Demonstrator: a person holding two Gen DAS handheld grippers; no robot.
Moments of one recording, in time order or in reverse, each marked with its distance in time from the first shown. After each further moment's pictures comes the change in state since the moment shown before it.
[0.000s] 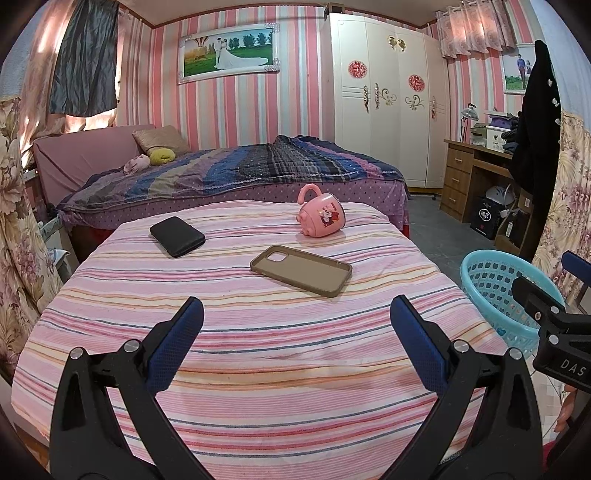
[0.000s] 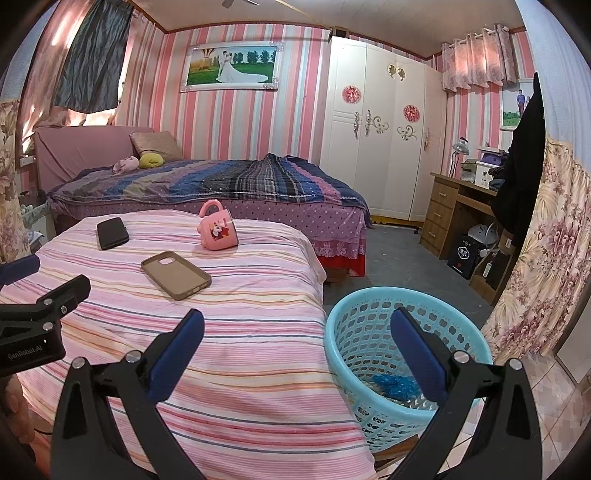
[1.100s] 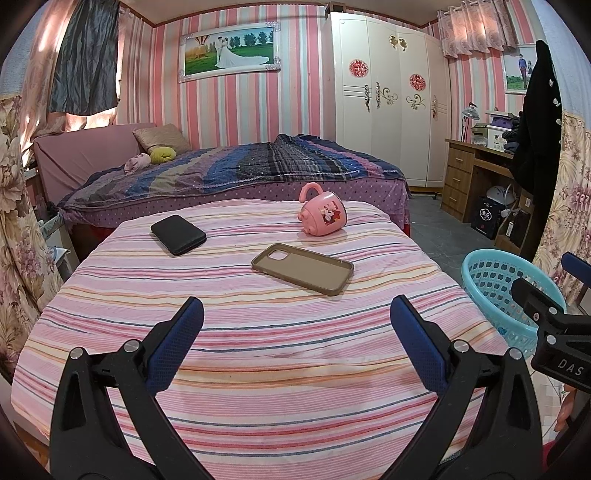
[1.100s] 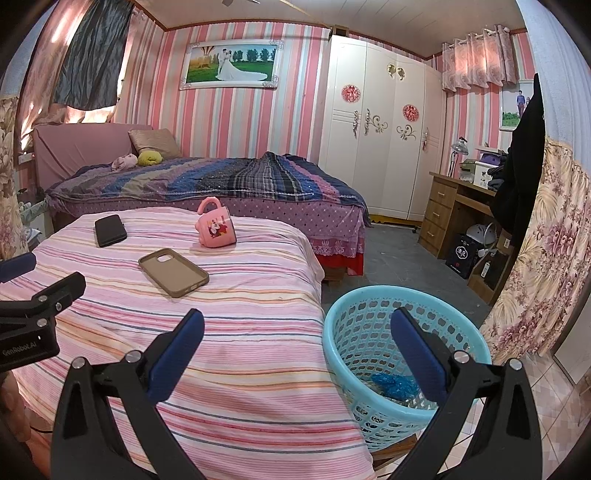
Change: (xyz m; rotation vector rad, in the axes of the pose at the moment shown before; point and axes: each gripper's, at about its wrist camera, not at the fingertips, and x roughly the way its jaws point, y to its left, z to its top) left arm 0.000 -0.001 -0.001 -0.001 0.003 0.000; right arm -0.001 -0.001 -0.002 -0.005 0.003 -0.004
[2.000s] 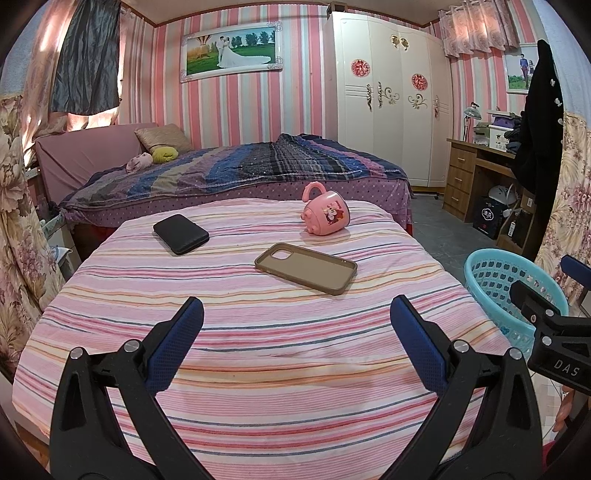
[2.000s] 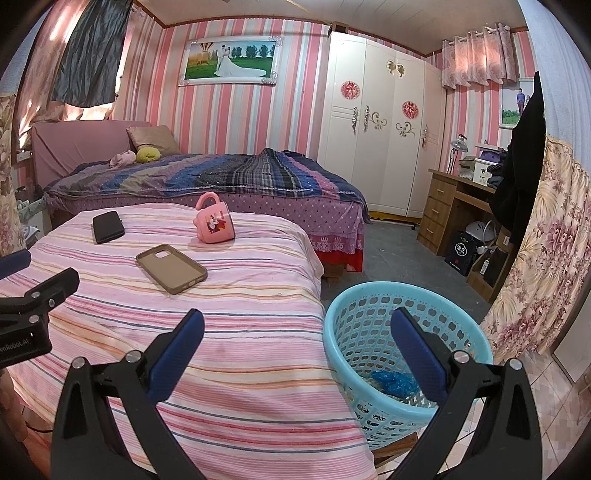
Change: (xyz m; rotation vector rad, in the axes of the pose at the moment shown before) left arm 0.000 0.003 -0.002 -0.002 0.002 0.003; right arm -0.001 -0.004 -0.005 -0.004 0.012 -0.008
